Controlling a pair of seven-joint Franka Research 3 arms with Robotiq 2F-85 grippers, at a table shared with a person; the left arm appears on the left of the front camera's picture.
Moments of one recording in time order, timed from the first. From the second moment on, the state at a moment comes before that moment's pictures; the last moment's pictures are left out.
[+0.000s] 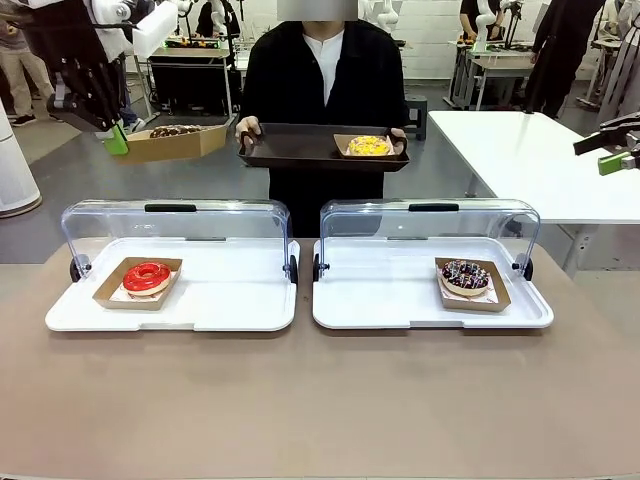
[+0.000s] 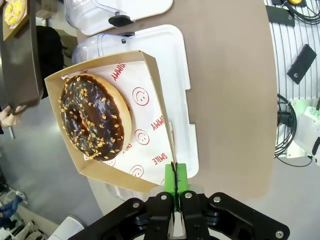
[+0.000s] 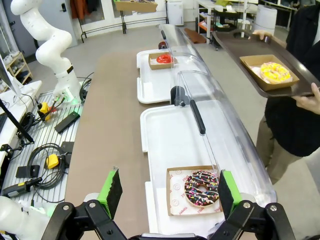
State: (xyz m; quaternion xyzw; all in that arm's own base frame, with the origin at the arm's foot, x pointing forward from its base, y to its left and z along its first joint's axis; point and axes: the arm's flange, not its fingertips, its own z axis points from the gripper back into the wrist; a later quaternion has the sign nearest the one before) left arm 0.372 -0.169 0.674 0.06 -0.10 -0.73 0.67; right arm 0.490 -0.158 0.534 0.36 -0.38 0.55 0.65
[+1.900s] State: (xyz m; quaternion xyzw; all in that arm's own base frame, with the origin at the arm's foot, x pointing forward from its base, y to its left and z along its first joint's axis) left arm 0.493 -0.262 0.650 0.10 -0.05 -0.74 0.66; right arm 0.490 -0.158 0.534 0.36 -0.38 0.55 0.65
